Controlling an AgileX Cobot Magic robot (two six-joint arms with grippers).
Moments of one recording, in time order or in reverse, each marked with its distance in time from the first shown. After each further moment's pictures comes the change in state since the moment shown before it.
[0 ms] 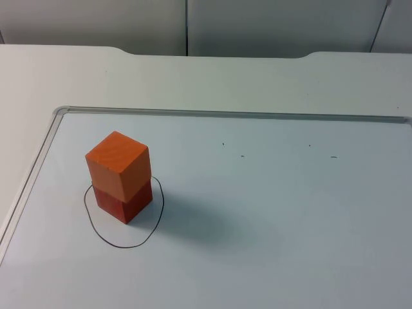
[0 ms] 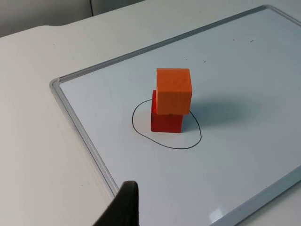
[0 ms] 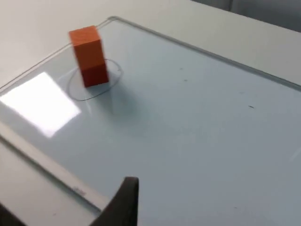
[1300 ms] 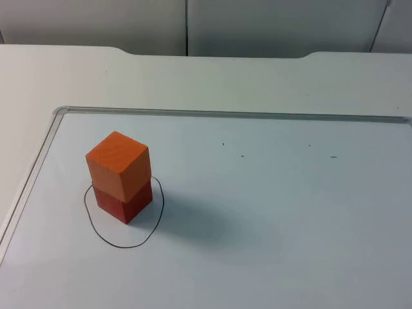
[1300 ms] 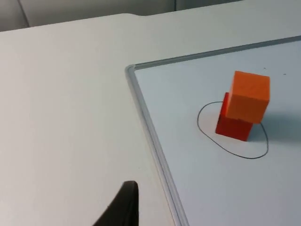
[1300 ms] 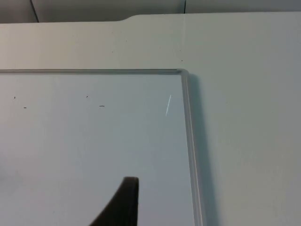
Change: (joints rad) right arm -0.595 0.000 0.000 0.000 0.000 0.000; left arm 0.308 0.000 0.000 0.000 0.000 0.000
